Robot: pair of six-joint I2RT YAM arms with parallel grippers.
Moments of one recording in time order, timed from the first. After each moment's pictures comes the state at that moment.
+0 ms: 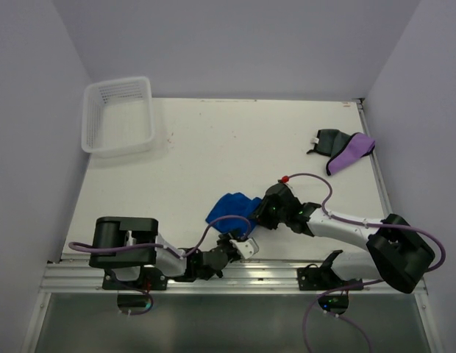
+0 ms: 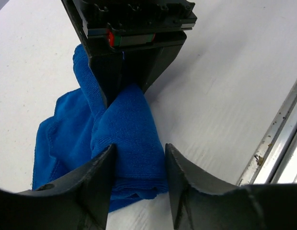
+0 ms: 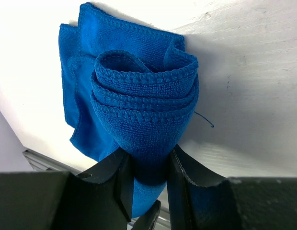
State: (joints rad) left arm -1.52 1.67 0.34 1.01 -0.68 0.17; right arm 0.77 1.28 0.50 -0.09 0.01 1.24
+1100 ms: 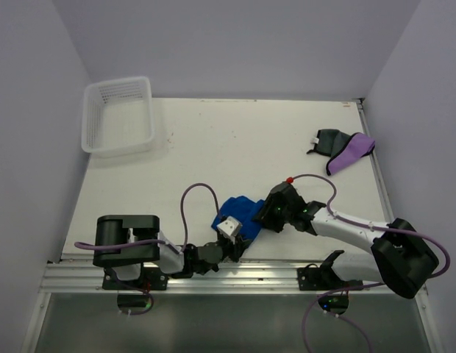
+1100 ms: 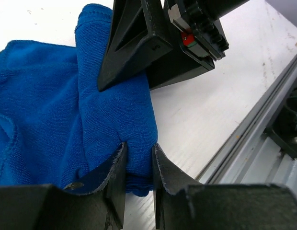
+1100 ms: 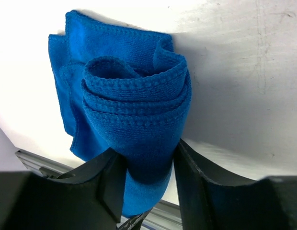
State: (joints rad) left arm -1.45 1.69 0.32 1.08 -0.58 -0.46; right arm 0.71 1.24 0.50 -0.19 -0.02 1.21
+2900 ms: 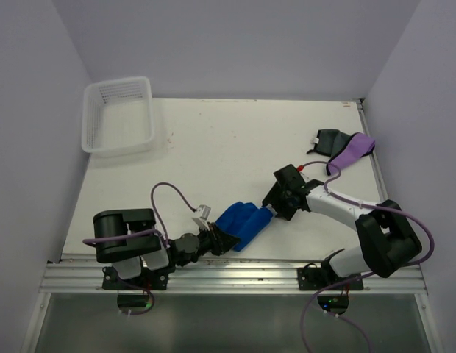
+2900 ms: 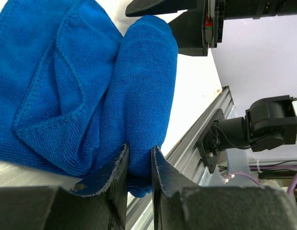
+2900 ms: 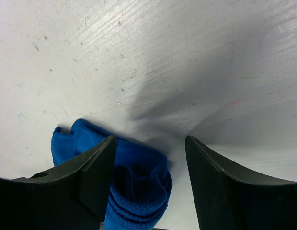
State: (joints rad) left arm -1.26 1.69 0.09 1.36 -0.31 -1.04; right arm 0.53 1.42 0.70 -0.43 0.06 1.14
